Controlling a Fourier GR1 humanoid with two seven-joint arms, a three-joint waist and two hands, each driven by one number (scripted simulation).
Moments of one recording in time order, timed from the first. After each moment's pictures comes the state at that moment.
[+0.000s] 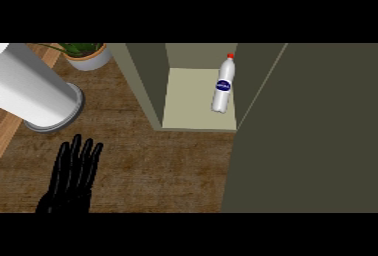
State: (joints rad) left arm 0.22 0.48 -0.52 -1.95 0.61 0.39 -0.51; right arm 0.60 -0.13 0.59 -2.48 0.04 0.52 0.22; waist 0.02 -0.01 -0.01
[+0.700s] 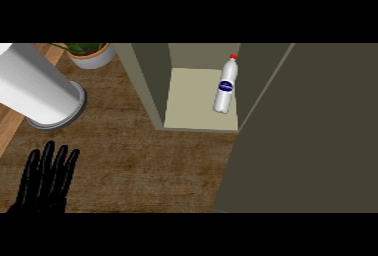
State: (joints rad) left arm 0.32 0.56 -0.42 -1.99 0.69 0.28 -0.54; right arm 0.23 -0.13 0.73 -2.45 0.11 0.48 0.42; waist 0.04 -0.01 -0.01
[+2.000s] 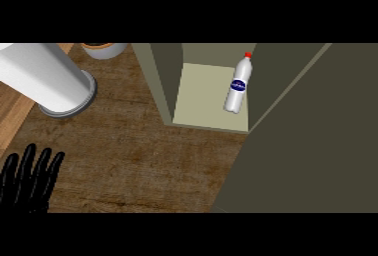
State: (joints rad) left arm 0.37 0.63 -0.34 -2.02 0.75 0.15 -0.56; right arm 0.10 -0.17 0.72 -2.42 0.01 0.49 0.45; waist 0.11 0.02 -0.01
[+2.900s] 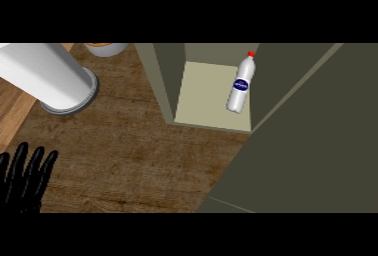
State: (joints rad) left arm 0.37 0.66 -0.31 -2.02 0.77 0.10 -0.57; right arm 0.19 -0.13 0.65 -2.31 -0.38 0.43 0.48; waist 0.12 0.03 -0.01
